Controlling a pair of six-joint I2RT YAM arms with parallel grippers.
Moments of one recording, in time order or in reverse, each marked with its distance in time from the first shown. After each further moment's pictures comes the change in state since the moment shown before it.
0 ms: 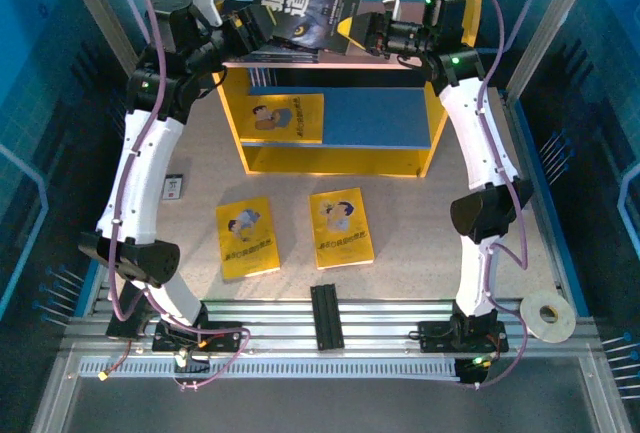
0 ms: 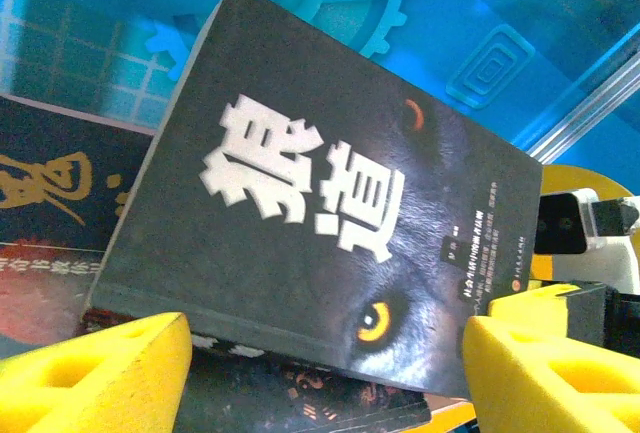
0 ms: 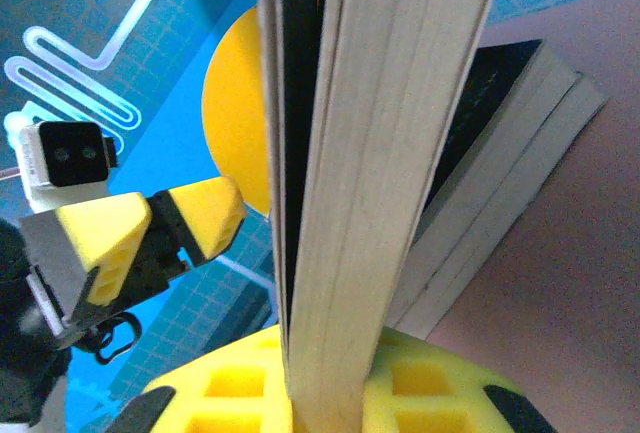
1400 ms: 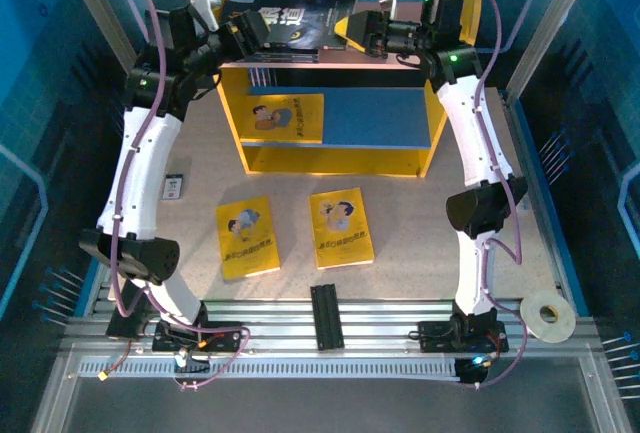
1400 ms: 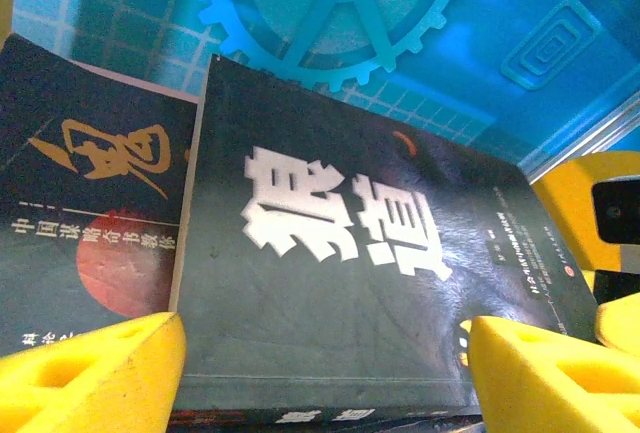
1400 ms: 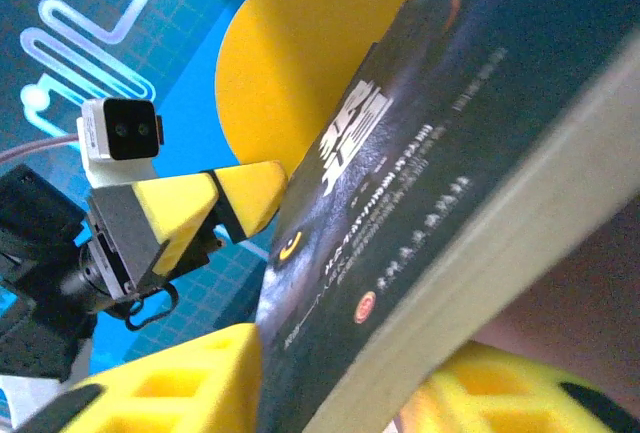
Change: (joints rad) left arm 0.036 0.013 -0.013 -0.053 0.000 0.030; right arm 0.000 0.056 0.091 -0.056 -0.054 -0.028
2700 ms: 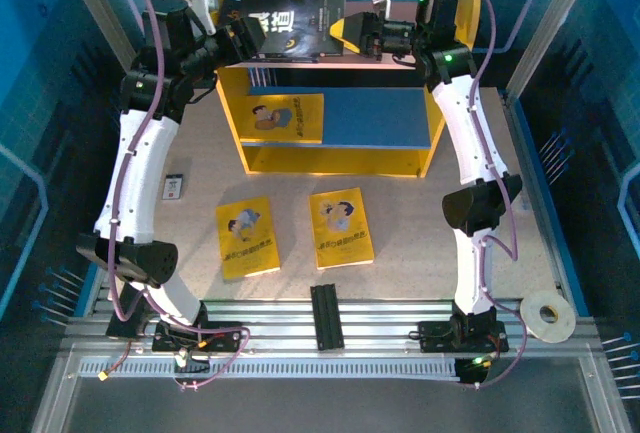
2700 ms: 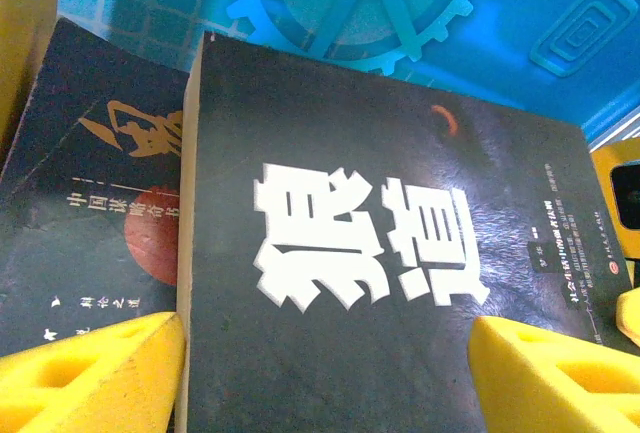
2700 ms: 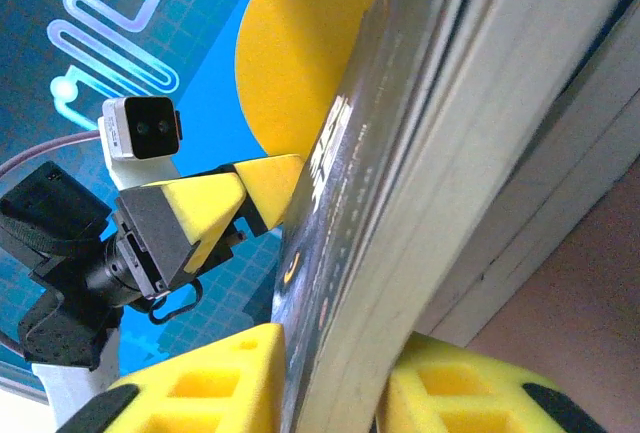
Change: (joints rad) left arm 0.006 -0.023 -0.011 -0.045 -0.035 0.046; right arm 0.014 0.039 0.046 0.019 -0.056 0.063
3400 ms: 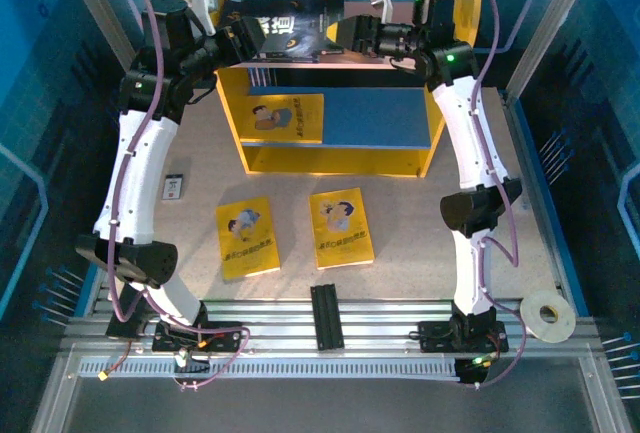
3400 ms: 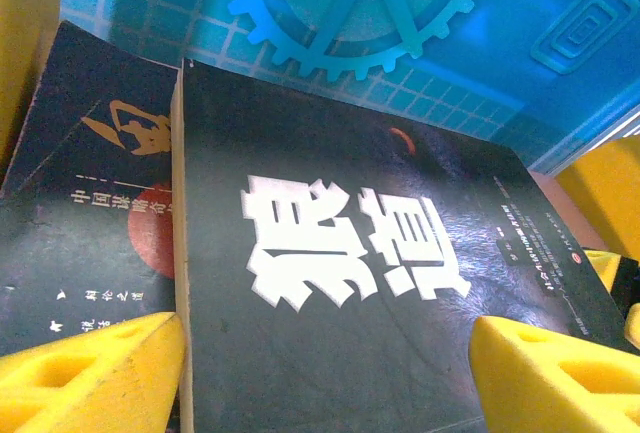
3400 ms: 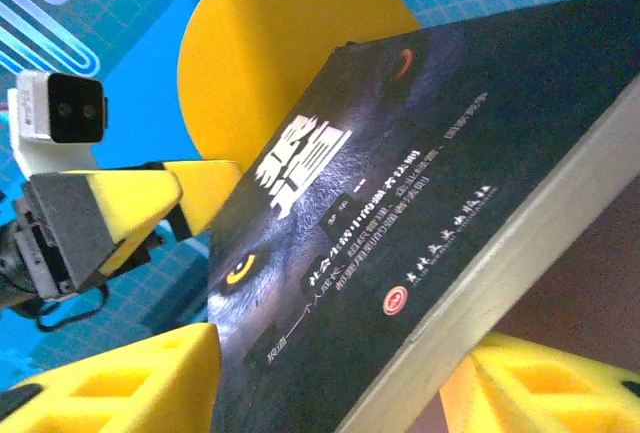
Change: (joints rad) left arm 0.001 -0.003 0.000 -0.010 0.001 0.000; right arm 0.031 -0.010 0.079 -0.222 0.204 -0.315
